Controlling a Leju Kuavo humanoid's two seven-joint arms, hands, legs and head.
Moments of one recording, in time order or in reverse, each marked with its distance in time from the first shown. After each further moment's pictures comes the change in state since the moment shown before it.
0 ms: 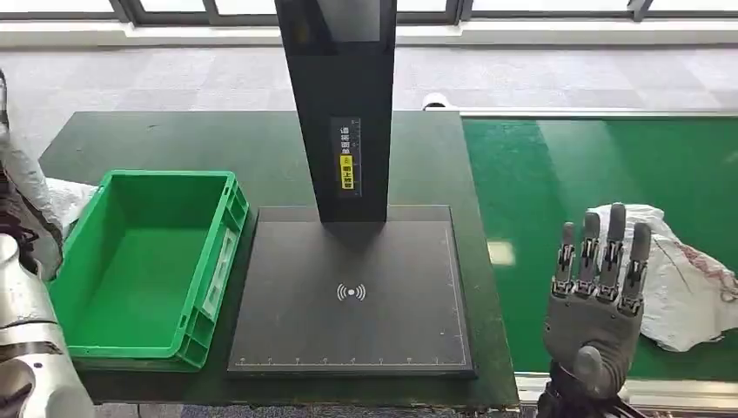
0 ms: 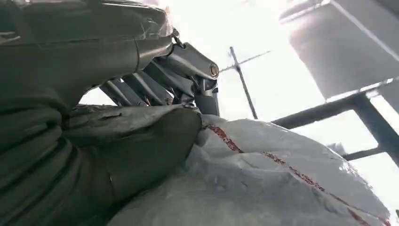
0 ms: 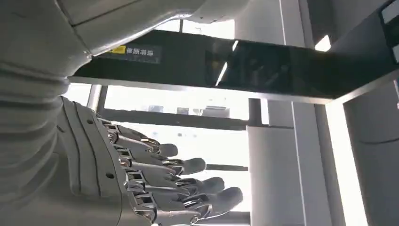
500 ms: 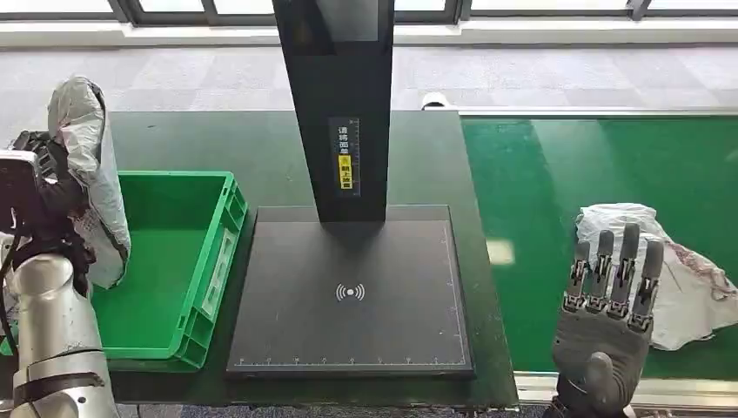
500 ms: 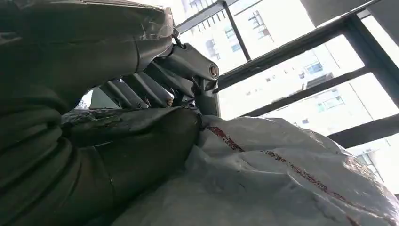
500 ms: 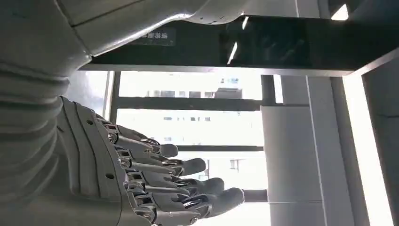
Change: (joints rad) left arm 0.142 -0.134 -0.101 -0.199 0.014 -0.128 0.042; right arm 0.068 0.052 -0.062 -0.003 0.000 0.006 -0.001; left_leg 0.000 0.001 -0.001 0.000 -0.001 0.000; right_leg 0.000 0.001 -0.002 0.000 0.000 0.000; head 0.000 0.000
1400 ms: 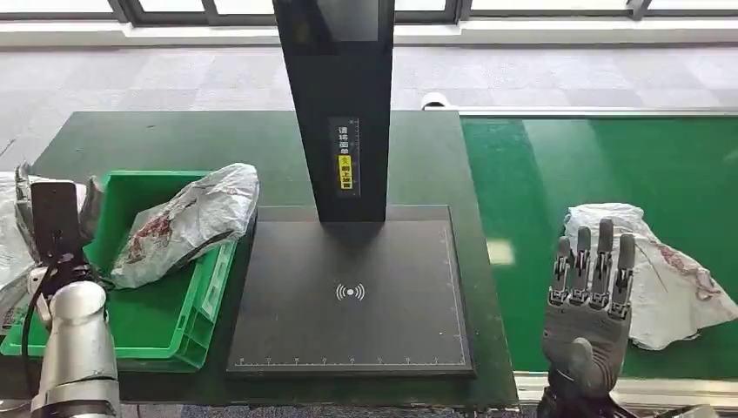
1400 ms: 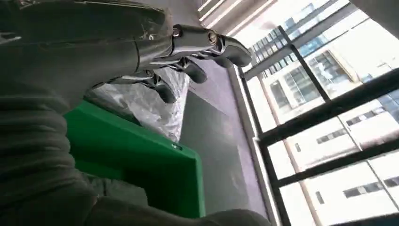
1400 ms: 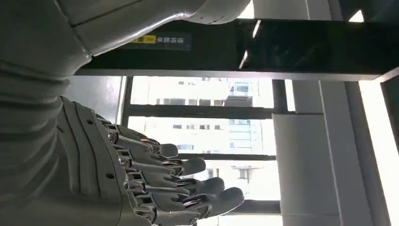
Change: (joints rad) left arm 0.101 -0.019 -0.015 0.081 -0.200 0.322 0.172; right arm -0.048 0.006 -0.030 0.101 0.003 0.061 0.002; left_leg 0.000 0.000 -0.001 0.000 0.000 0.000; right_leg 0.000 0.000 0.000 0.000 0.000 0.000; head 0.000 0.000
